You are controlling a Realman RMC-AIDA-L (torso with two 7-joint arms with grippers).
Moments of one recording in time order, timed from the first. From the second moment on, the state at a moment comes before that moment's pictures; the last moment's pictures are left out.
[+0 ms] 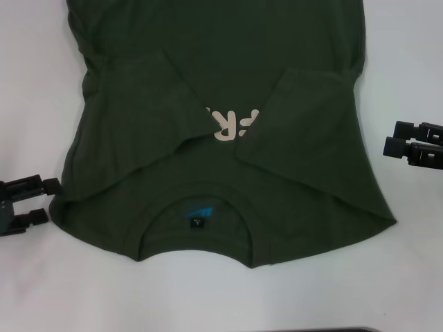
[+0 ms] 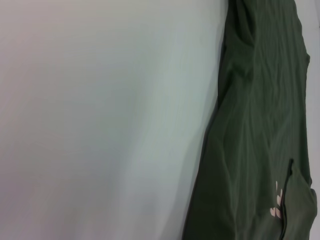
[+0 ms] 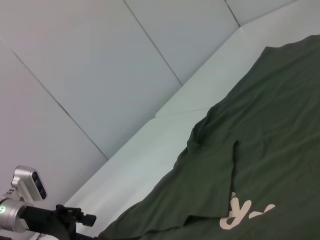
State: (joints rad) left arm -0.30 -2.01 -2.67 -0.72 -0.85 1.61 -2.49; right arm 0.29 2.06 -0.43 -0.82 -2.08 -1.84 1.70
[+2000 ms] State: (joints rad) left arm -0.34 -2.01 -2.66 -0.69 -0.83 1.59 -2.54; right arm 0.29 2.05 -0.44 -0.81 -2.08 -1.83 1.72
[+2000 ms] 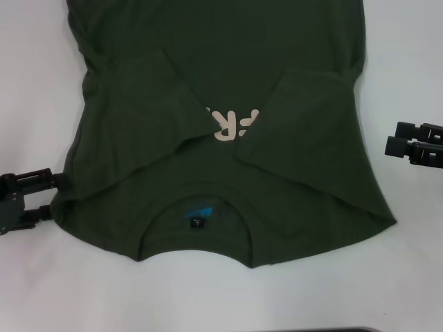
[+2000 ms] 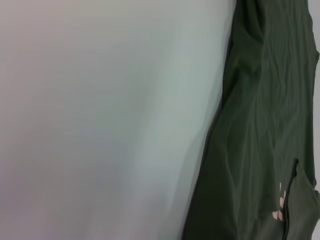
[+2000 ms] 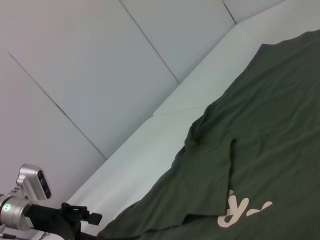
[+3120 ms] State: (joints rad) left arm -0.38 -2.02 -2.58 -0.70 -0.82 1.60 -2.57; right arm 0.29 2.04 -0.44 -0.81 -2.08 -1.84 1.73
